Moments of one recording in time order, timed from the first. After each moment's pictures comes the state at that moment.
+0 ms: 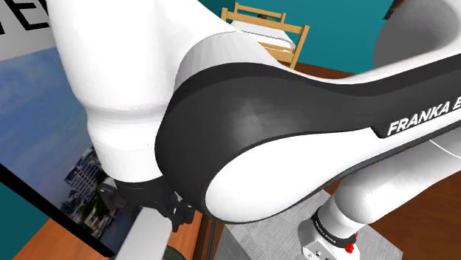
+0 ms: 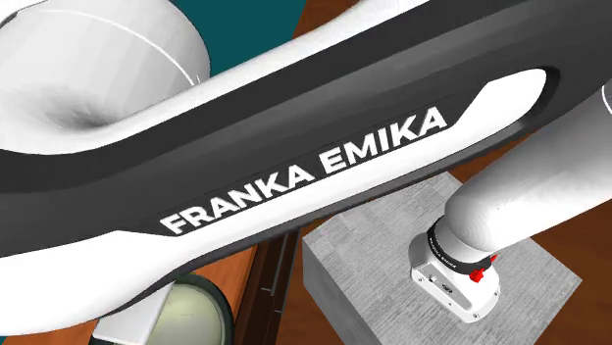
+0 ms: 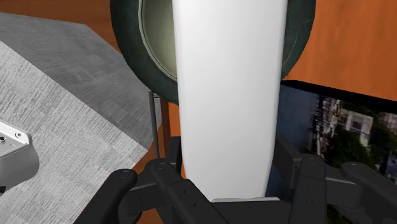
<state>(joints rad) -0.10 -0.13 1.16 -1.94 0.14 1.88 1.83</state>
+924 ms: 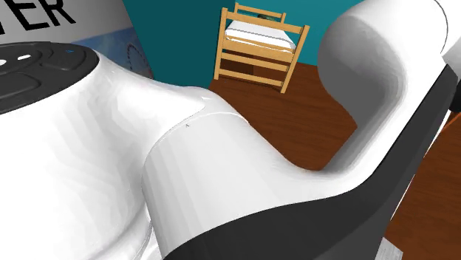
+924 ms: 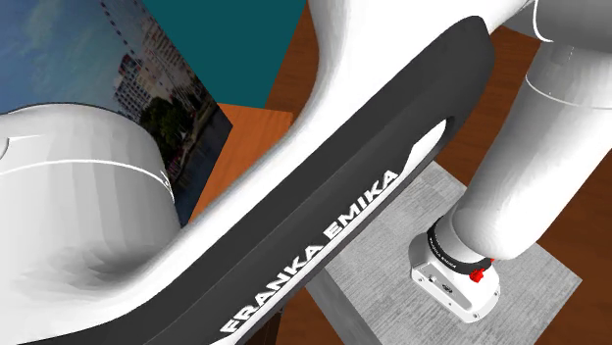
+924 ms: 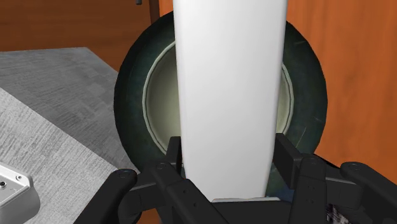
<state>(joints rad) 0.10 0.22 1.26 -1.88 -0.21 1.94 2.24</state>
